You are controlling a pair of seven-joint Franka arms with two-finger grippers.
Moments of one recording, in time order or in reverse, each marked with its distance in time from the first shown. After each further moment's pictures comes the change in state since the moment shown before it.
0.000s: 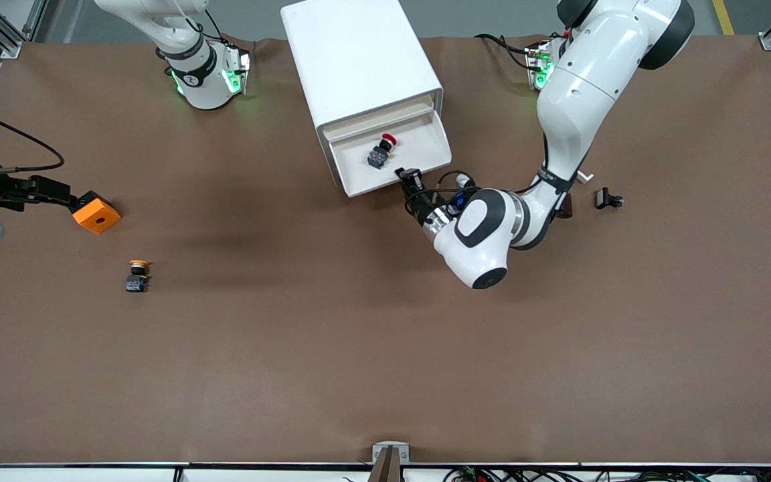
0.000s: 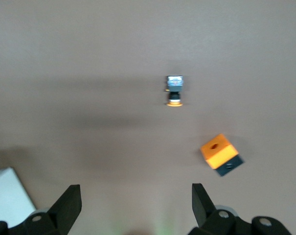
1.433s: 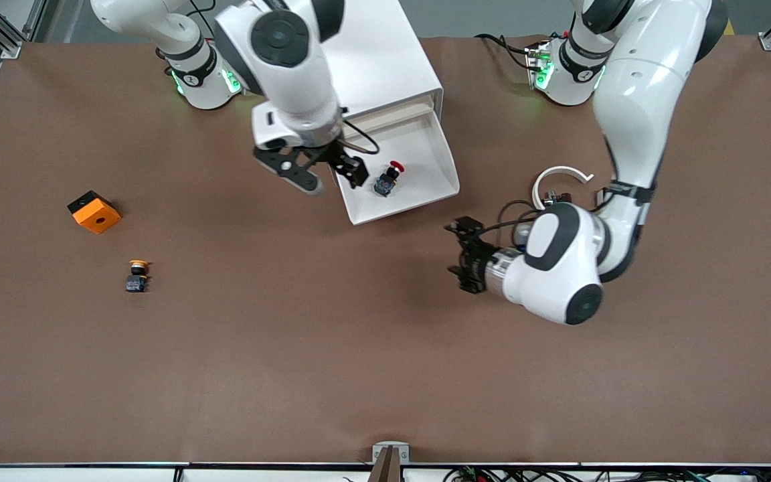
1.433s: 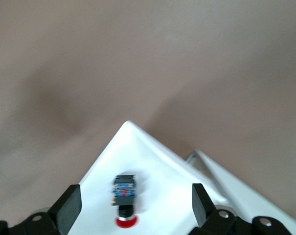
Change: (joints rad) left arm 0.150 -0.064 0.041 0.218 0.414 0.117 0.314; right arm 0.819 0.163 0.027 -0.011 0.034 0.352 1.444
